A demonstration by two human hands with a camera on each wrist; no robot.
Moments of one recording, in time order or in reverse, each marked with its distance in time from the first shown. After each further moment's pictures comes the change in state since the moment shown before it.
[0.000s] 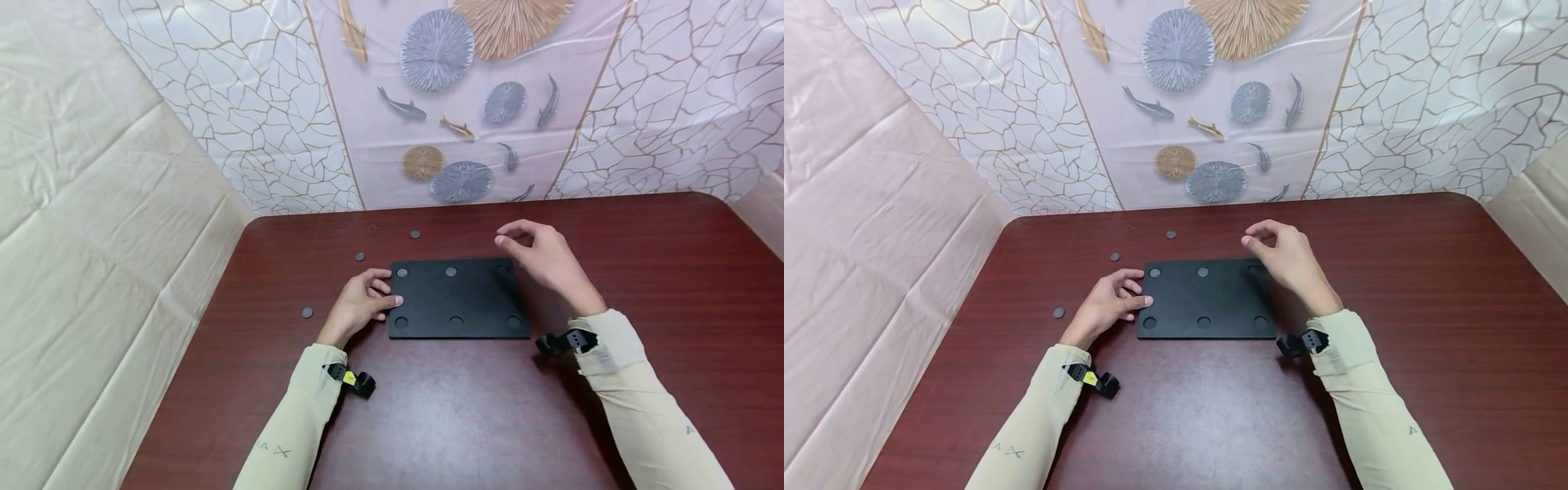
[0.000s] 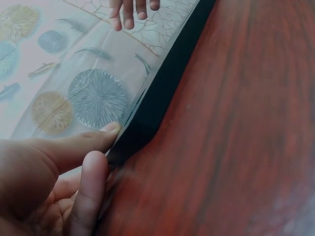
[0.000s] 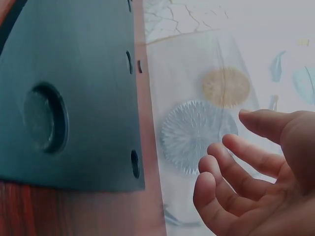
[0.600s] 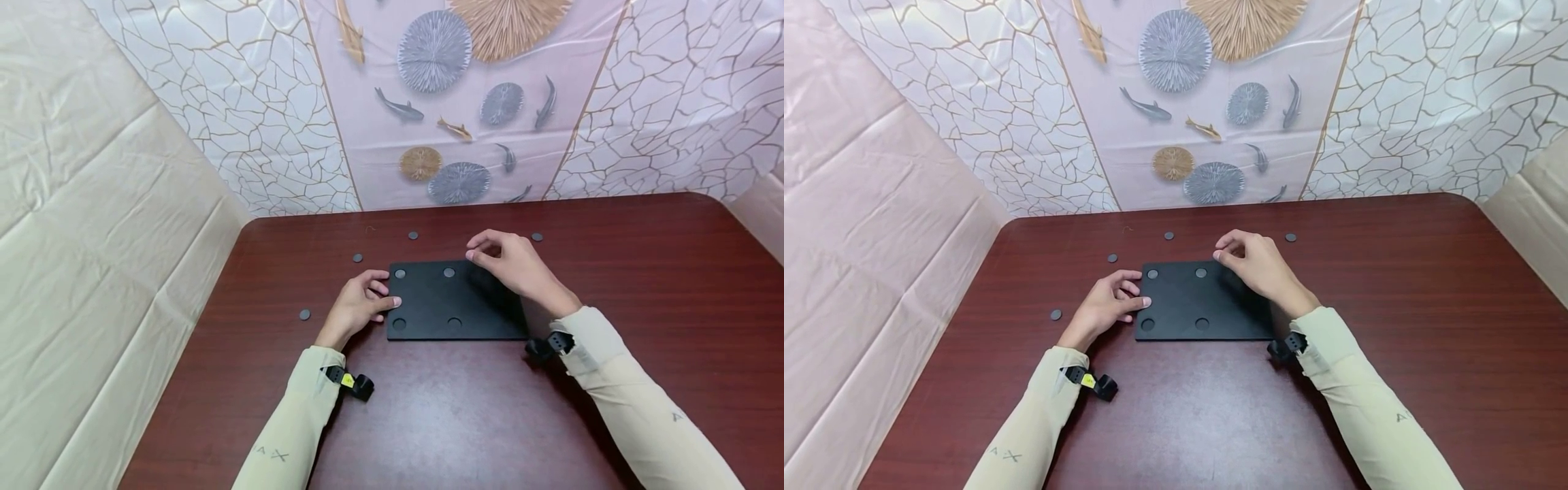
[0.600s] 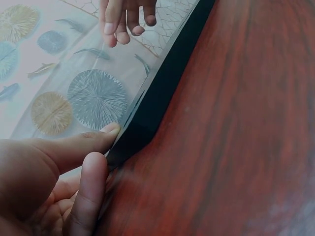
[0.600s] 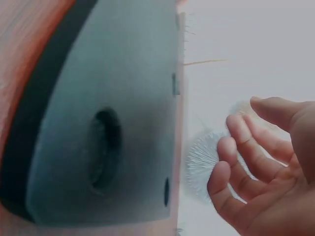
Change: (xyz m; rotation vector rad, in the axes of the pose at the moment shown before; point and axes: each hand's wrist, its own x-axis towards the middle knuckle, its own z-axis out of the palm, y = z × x) left_hand -0.001 0.001 0.002 0.008 0.006 0.007; right_hand 0.010 -0.007 0.031 -0.001 -0.093 -0.117
